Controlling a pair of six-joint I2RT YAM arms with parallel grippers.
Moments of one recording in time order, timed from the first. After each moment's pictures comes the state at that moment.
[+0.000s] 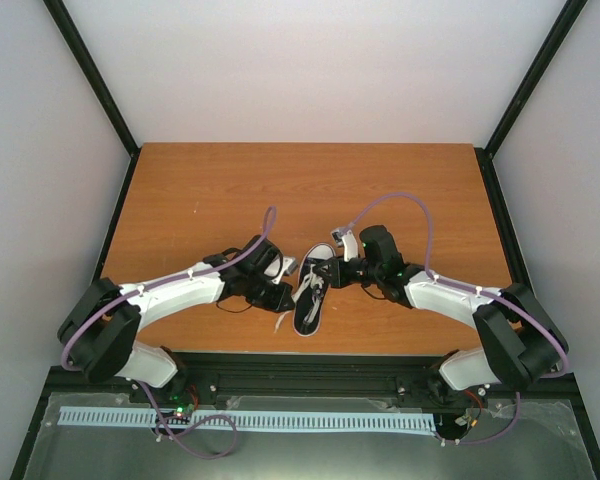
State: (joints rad) left arm -0.75 1.43 0.78 -0.47 0.41 -0.46; right arm 0.60 1.40 0.62 0.18 -0.56 0.46
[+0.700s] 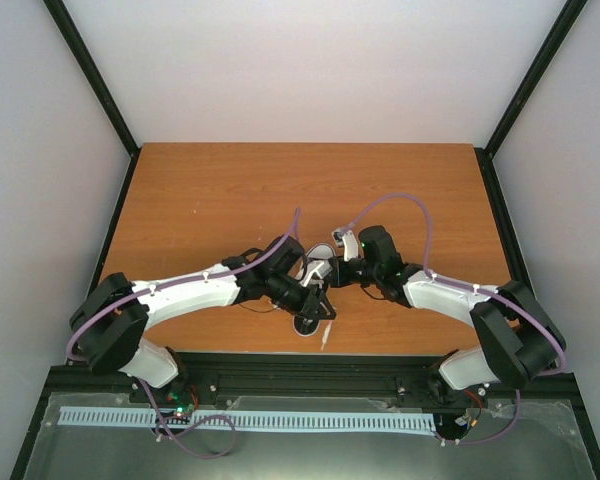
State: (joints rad) left arm -0.90 1.48 0.88 -0.28 0.69 -0.63; right arm 0.60 1.42 0.62 0.18 -0.53 0.49
